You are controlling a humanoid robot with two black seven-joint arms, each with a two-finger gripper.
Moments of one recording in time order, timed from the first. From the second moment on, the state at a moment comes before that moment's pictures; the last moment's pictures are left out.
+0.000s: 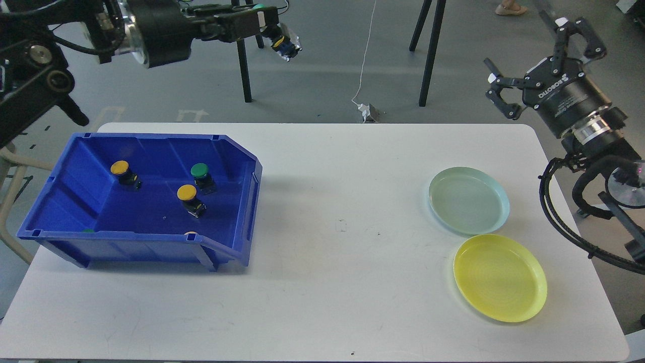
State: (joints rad) left arm -1.14 0.58 -0.55 -1.22 1.29 -0.33 -0.25; right arm 0.53 -0.59 0.95 1.27 0.08 0.38 0.11
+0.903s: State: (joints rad) left arm -1.06 0.31 -0.58 -1.15 1.24 -0.19 -0.24; right arm 0.60 -0.39 0.85 1.37 -0.11 0.26 0.14
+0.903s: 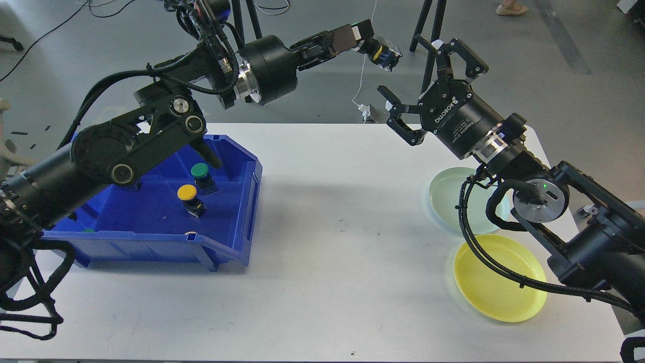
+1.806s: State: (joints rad) left arm -1.05 0.29 -0.57 -1.15 1.25 -0.19 -0.24; right arm 0.63 -0.35 0.81 1.36 -0.16 0.26 0.15
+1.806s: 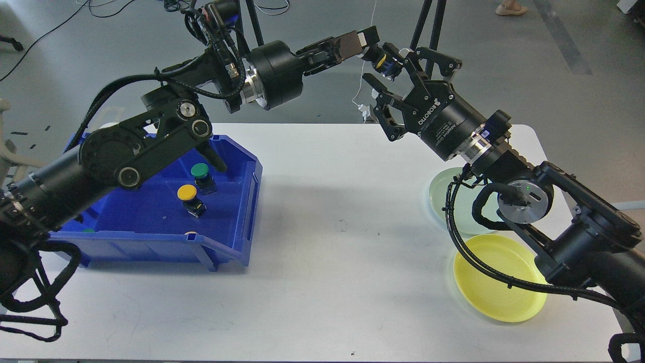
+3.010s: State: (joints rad) left arm -1.05 0.31 -0.62 -1.04 0.91 -0.20 -0.26; right arm 0.38 -0.72 0.85 1.36 -0.17 0.26 0.14
